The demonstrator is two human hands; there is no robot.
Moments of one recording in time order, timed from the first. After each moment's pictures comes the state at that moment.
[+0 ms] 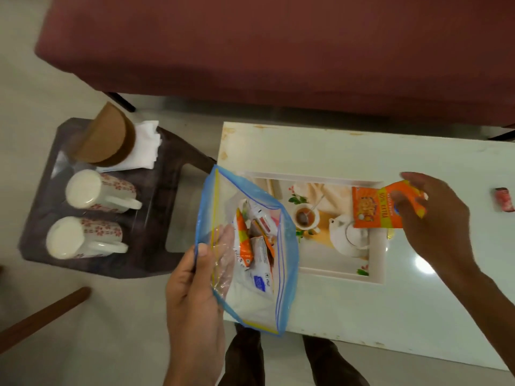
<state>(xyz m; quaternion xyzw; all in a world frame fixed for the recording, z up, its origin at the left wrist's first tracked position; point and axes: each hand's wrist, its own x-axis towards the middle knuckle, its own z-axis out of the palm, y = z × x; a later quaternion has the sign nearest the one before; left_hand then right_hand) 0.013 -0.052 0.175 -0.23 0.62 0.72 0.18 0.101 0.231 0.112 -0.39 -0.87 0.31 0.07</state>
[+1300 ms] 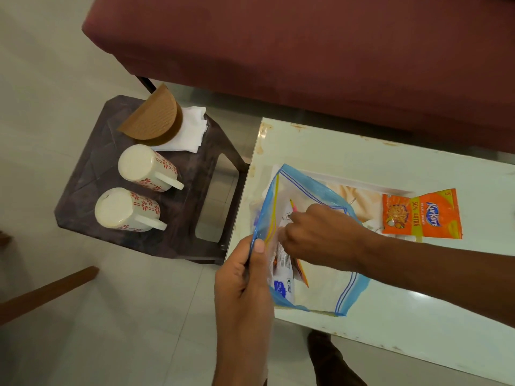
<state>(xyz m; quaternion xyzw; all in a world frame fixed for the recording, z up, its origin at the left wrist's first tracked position) 0.012 -0.093 0.195 -0.16 0.71 0.65 0.22 -0.016 0.060 0.167 0.32 -0.92 -0.13 -0.20</state>
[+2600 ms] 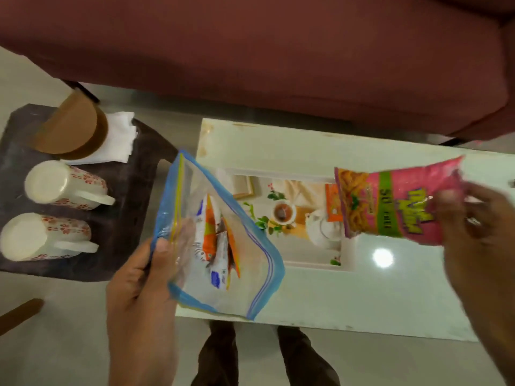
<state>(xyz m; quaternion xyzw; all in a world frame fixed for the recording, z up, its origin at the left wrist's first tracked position) -0.003 -0.092 0.192 -0.15 0.72 0.67 0.15 0.143 0.210 0.183 -0.47 -0.77 0.35 0.24</state>
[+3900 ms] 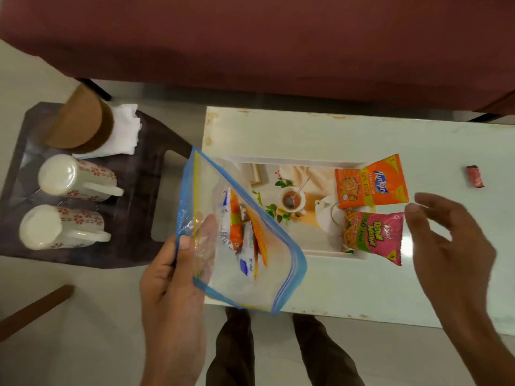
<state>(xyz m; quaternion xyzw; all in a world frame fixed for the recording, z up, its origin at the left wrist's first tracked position) 0.023 -0.070 0.187 -0.18 0.65 0.72 0.18 0.156 0.171 0.149 -0.52 -0.75 0.38 0.18</state>
